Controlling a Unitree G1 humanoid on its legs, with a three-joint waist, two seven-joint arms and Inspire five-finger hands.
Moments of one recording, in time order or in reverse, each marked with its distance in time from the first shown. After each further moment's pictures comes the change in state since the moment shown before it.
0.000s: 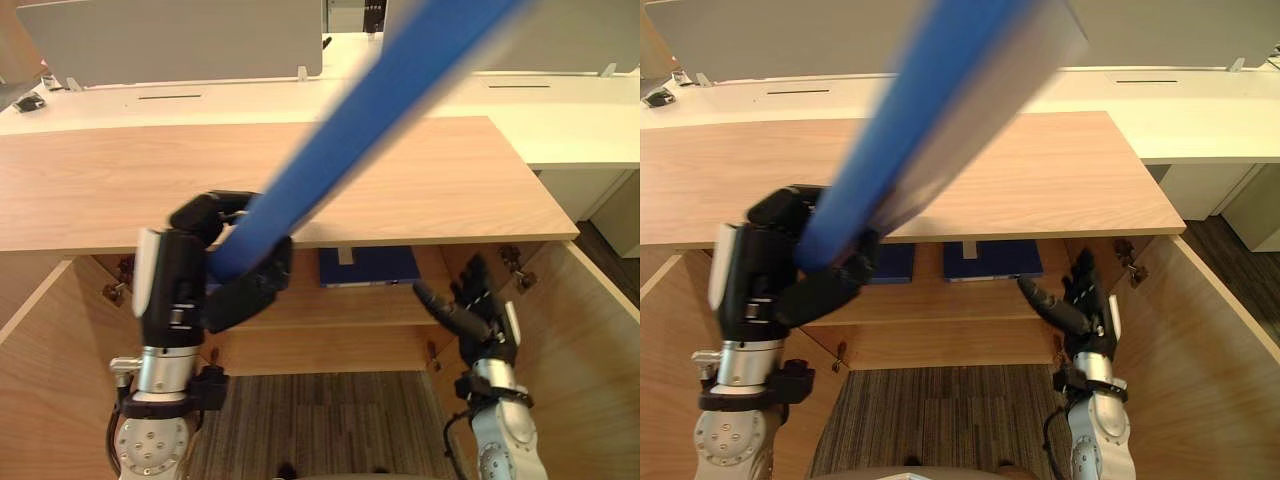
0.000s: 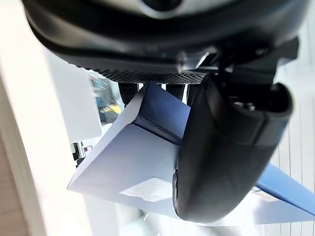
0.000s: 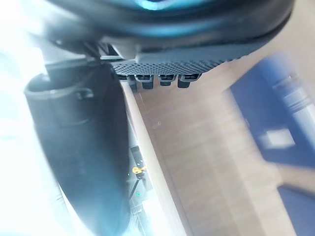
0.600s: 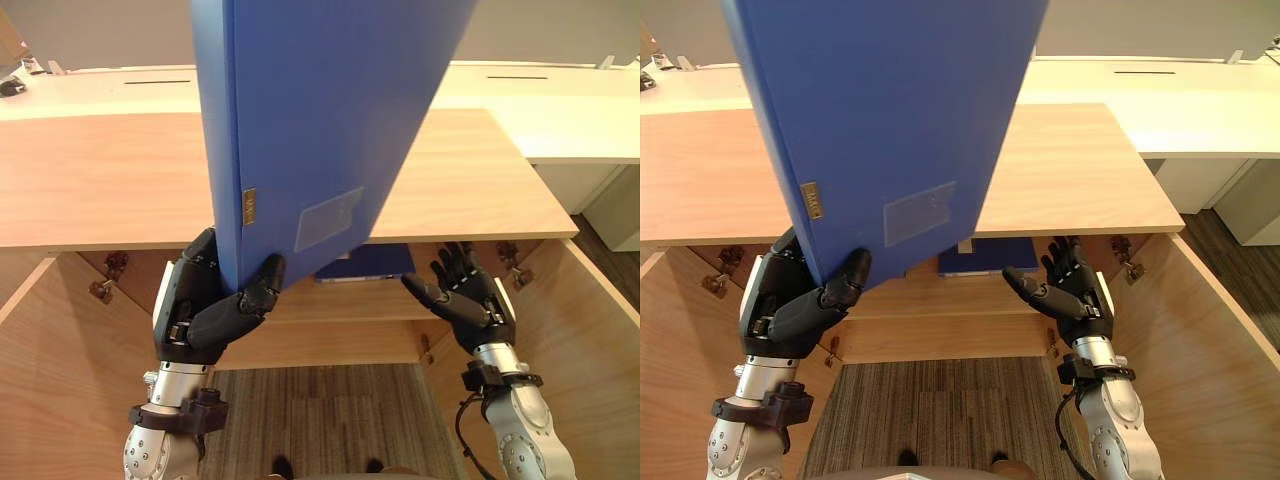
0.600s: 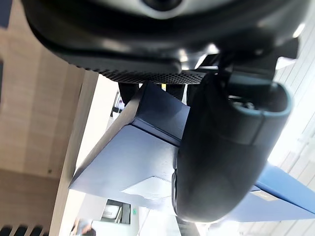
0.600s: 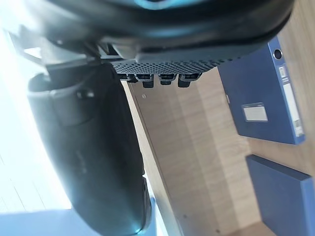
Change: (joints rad) left arm 0.073 0.042 -0.118 0.070 -0.355 0.086 -0.229; right arm -0.044 -0.311 0.190 -0.009 0.132 0.017 -0.011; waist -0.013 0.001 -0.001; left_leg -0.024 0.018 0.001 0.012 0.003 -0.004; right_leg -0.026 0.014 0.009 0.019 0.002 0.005
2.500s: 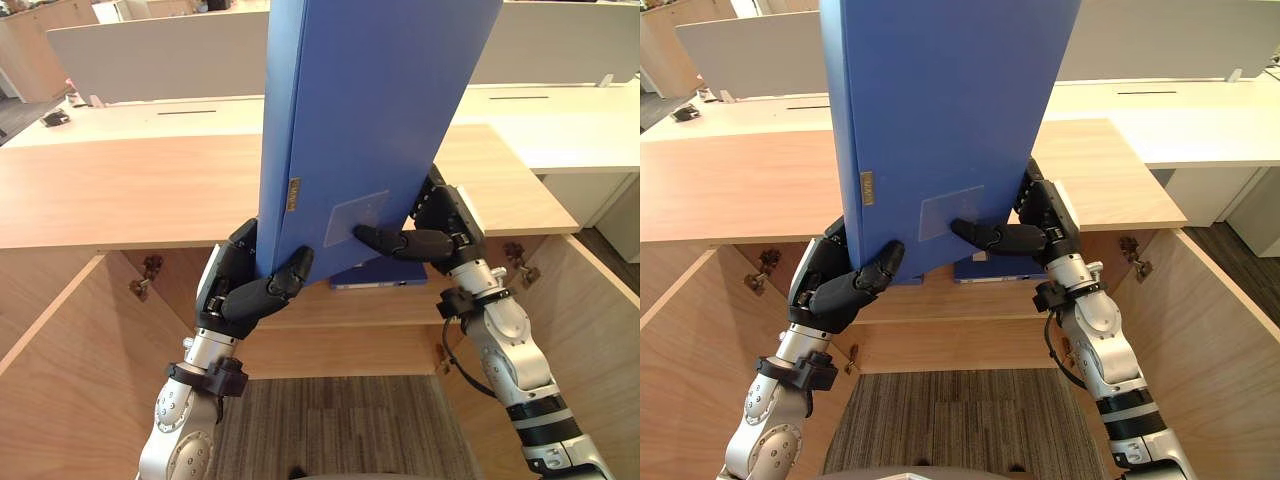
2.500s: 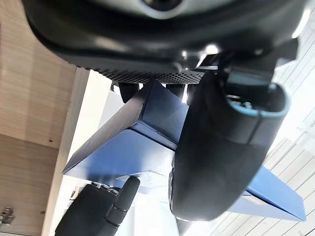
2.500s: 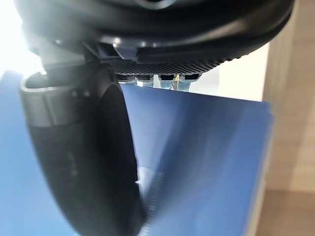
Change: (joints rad) left arm -0.240 0.088 -0.090 0.189 -0.169 0.040 -0.004; right arm -0.475 -0.039 0.087 0.192 -0.089 -0.047 0.129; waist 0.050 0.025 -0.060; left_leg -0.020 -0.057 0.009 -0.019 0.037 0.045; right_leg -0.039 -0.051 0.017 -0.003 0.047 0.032
